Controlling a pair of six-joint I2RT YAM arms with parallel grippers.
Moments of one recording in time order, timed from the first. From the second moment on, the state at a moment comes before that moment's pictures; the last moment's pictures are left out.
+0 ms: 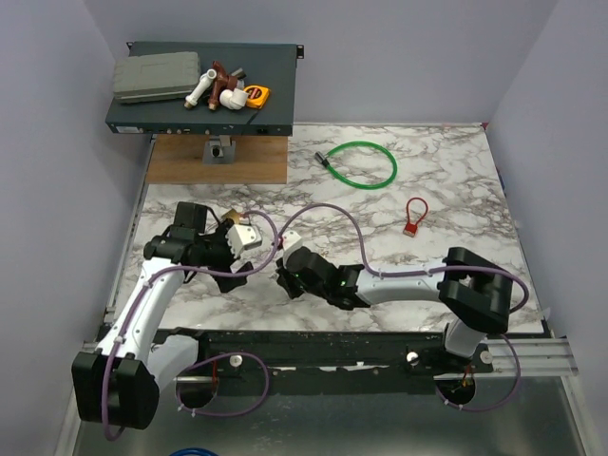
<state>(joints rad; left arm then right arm) -0.14 1.02 0.79 -0.86 0.58 0.84 1.21 1.73 0.94 0.18 0.24 0.37</state>
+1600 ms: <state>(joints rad) -0.23 0.52 0.66 -0.62 1.07 0.81 1.21 1.39 1.12 -0.07 -0.04 0.42</state>
